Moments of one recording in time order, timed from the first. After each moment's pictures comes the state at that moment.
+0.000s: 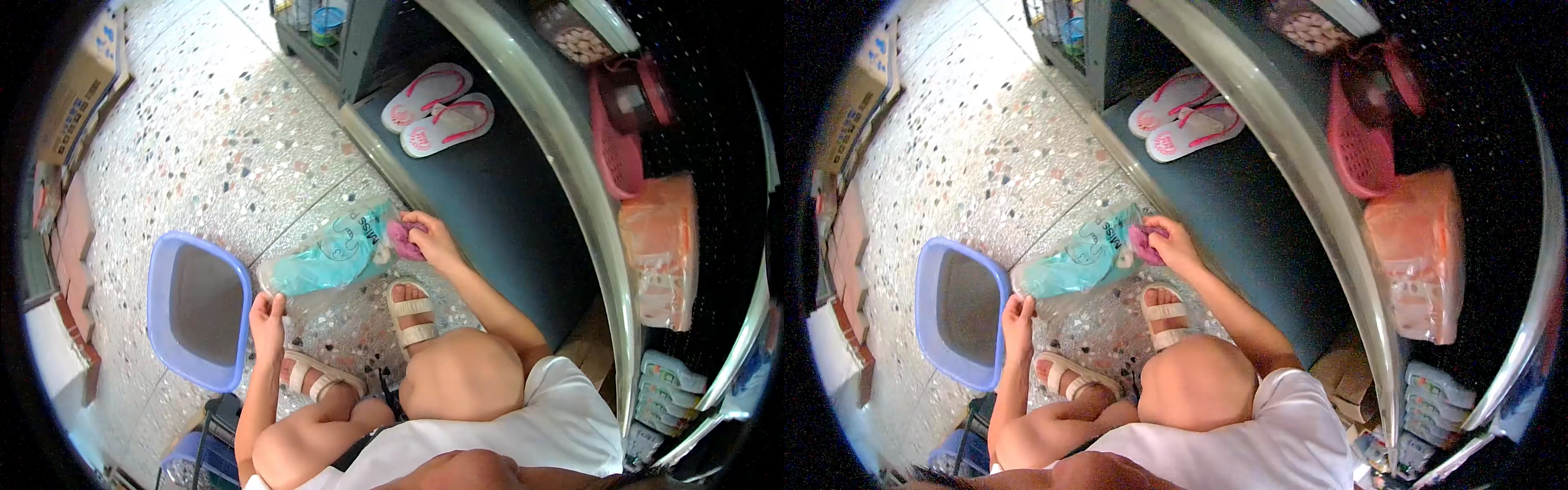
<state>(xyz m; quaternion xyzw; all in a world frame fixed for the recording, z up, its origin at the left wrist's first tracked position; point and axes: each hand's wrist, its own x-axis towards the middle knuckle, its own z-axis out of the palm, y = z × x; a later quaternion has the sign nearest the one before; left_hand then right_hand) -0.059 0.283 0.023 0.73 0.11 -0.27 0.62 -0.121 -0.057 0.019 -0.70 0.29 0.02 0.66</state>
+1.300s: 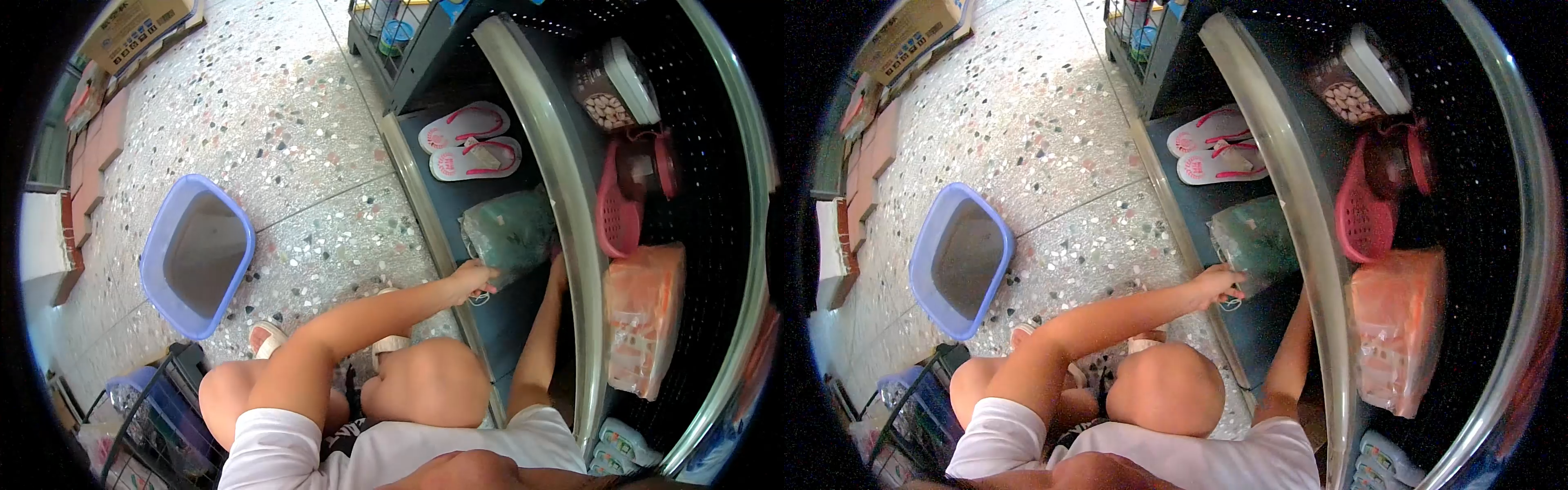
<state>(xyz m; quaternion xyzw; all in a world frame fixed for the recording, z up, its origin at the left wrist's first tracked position) -0.131 -0.068 0.044 0.43 0.07 -0.66 0.61 -0.211 -0.316 0.060 -0.63 0.52 -0.40 0.41</state>
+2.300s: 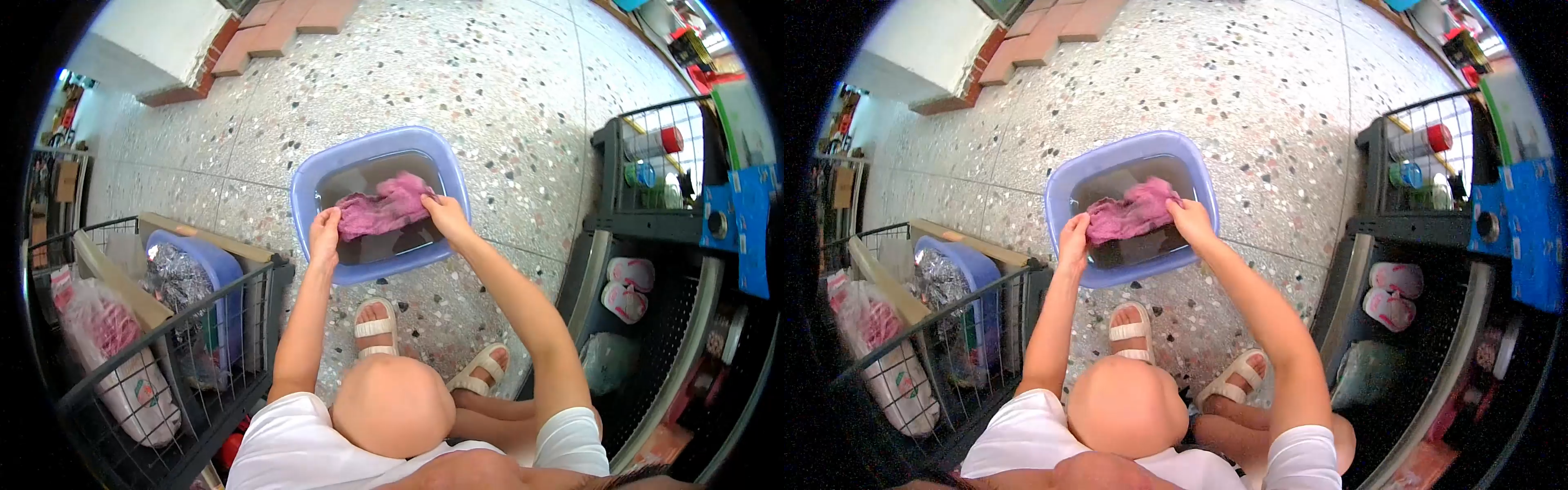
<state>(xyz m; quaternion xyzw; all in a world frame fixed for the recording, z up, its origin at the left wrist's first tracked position) -0.057 0.515 -0.068 0.54 0.43 0.08 0.72 0.076 0.286 -0.020 -0.76 0.03 0.35 0.55</state>
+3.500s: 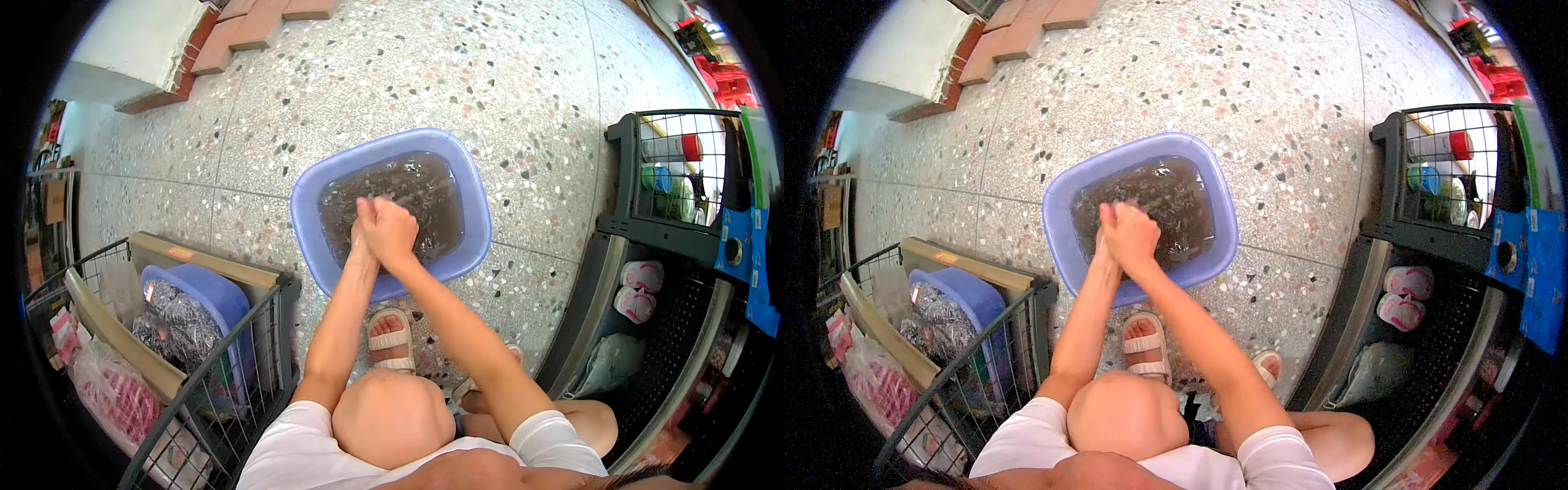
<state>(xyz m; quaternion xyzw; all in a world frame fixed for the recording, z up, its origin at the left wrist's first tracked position) -0.010 0.479 -0.135 0.15 0.22 0.00 0.96 0.033 0.419 -0.012 -0.92 -0.10 0.07 0.37</state>
